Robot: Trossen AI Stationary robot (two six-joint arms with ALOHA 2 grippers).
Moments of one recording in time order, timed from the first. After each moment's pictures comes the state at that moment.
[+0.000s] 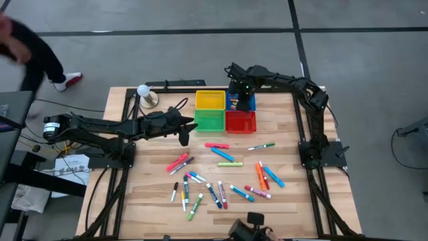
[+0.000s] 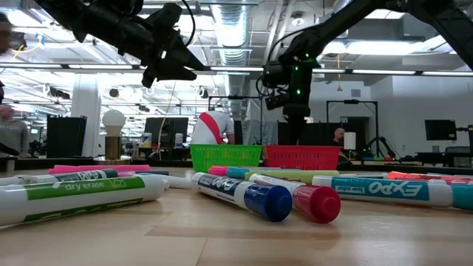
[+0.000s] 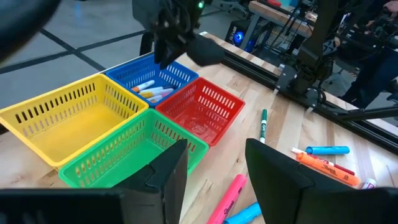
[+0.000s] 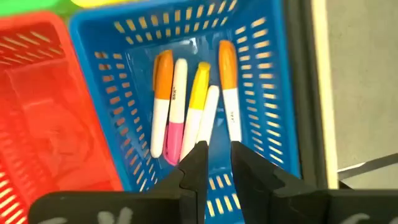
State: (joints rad) left arm 0.10 1.13 0.56 0.25 -0.26 -0.34; right arm -0.64 2.01 1.63 -0.99 0.05 -0.49
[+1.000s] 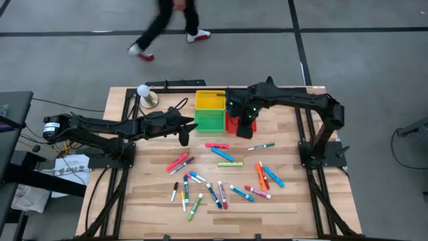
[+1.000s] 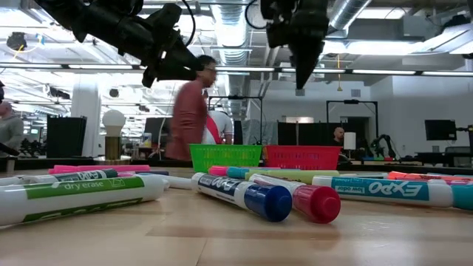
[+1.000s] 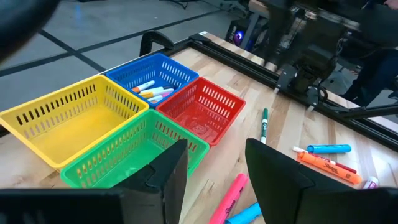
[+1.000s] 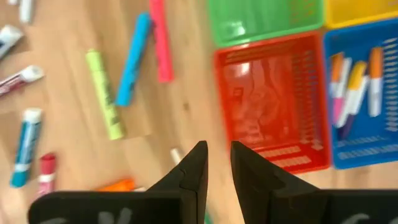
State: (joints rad) left arm 0.10 1.13 0.56 0.25 -0.26 -0.33; right arm -0.24 1.75 1.66 -1.29 -0.06 -0.09
